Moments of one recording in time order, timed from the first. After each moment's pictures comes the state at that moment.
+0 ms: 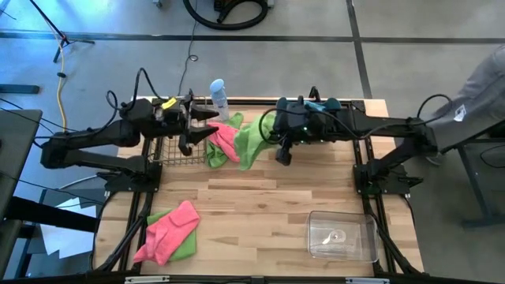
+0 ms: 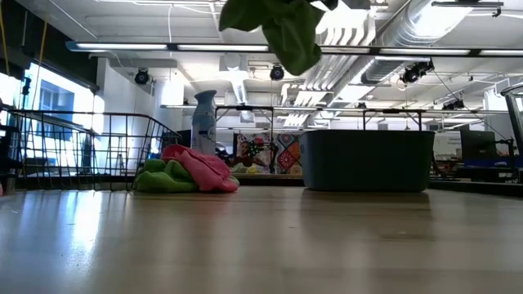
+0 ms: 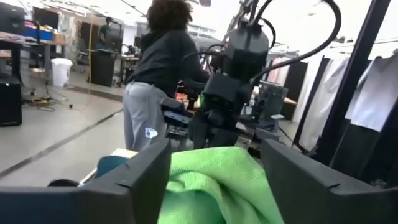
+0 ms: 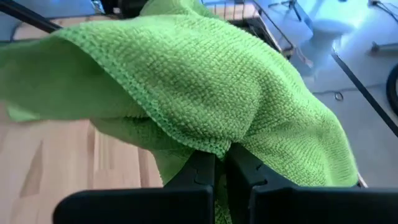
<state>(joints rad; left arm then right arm) 0.17 0.88 0.91 0.09 0.07 -0.19 -0.02 1.48 1.58 -0.72 0.18 0.06</state>
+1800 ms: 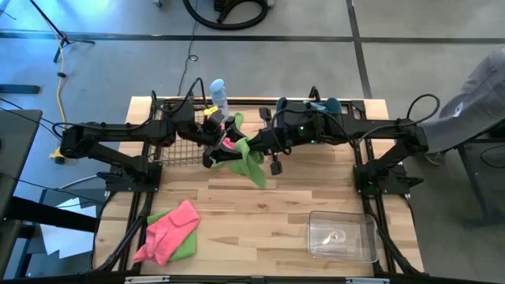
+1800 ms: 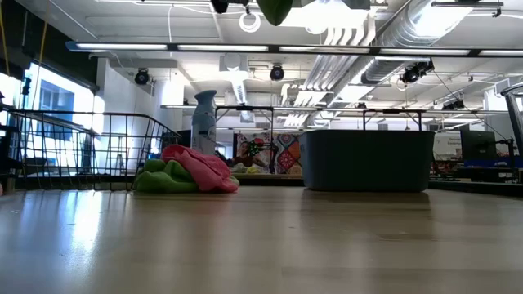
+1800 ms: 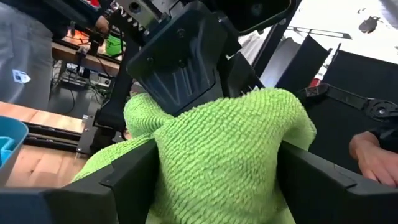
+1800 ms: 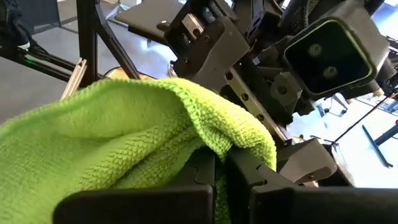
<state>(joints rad) 0.14 1.23 0.97 0.31 0.48 -0.42 0.00 1.57 1.64 -0.37 -0.09 -0.38</state>
